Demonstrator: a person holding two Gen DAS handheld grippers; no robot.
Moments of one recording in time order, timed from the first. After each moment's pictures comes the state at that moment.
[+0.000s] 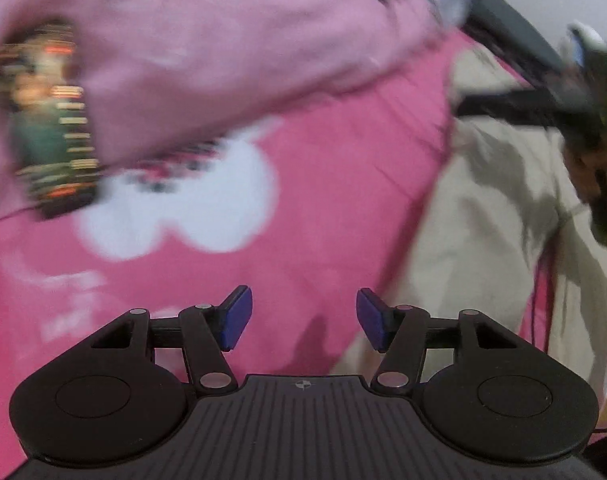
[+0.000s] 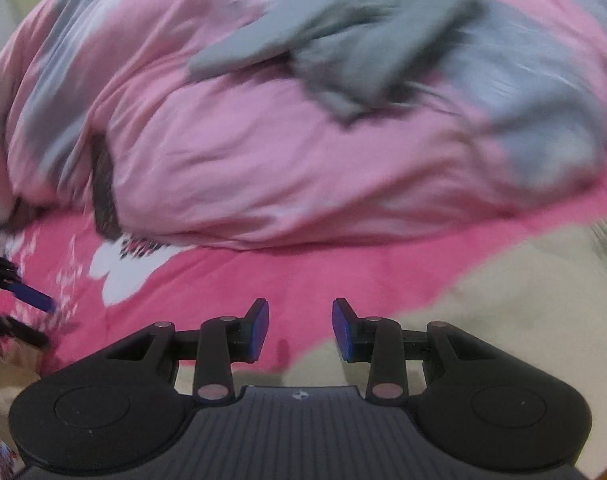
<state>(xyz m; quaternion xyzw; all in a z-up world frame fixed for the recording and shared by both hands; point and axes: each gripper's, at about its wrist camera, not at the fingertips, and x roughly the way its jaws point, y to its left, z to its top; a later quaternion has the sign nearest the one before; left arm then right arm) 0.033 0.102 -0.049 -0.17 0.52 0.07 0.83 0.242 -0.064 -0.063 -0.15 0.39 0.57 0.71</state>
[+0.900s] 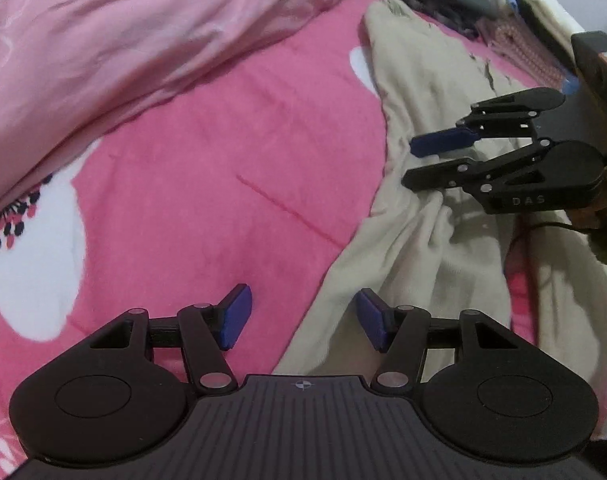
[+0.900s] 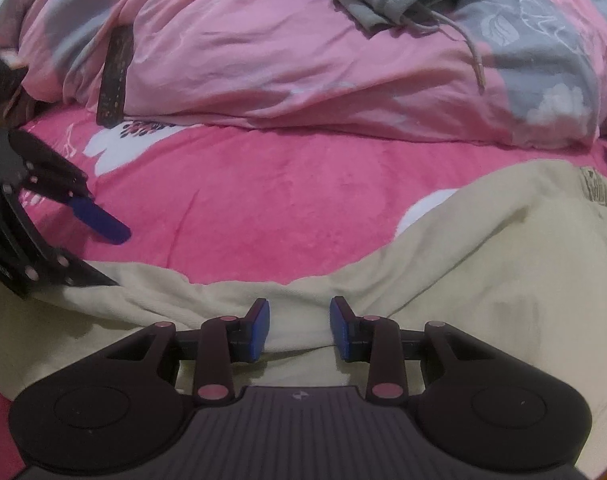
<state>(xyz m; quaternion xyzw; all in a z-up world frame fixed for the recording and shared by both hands) 0.102 0.040 -0.095 -0.13 0.51 -0.02 0.85 0.203 -0.122 -0.102 -0.24 0.39 0.55 0.70</state>
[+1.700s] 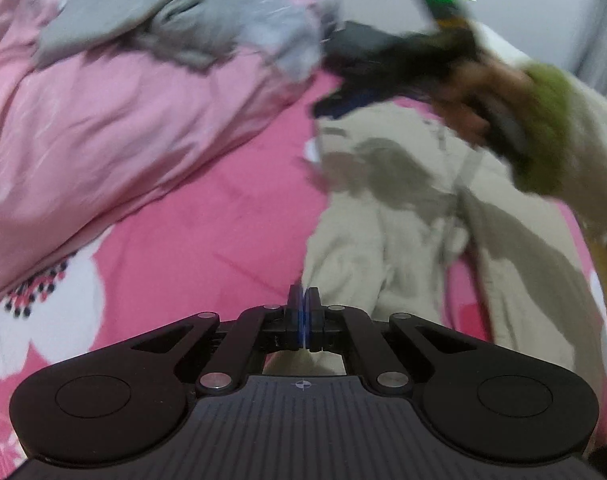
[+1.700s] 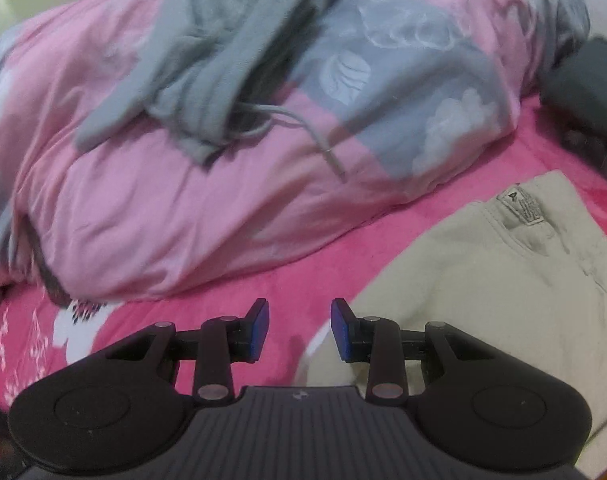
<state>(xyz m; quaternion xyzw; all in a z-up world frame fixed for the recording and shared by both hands) 0.055 0.001 -0.038 -0.07 0.40 -0.02 0.91 0.330 -0.086 -0.057 -0.07 0.47 0.46 0.75</state>
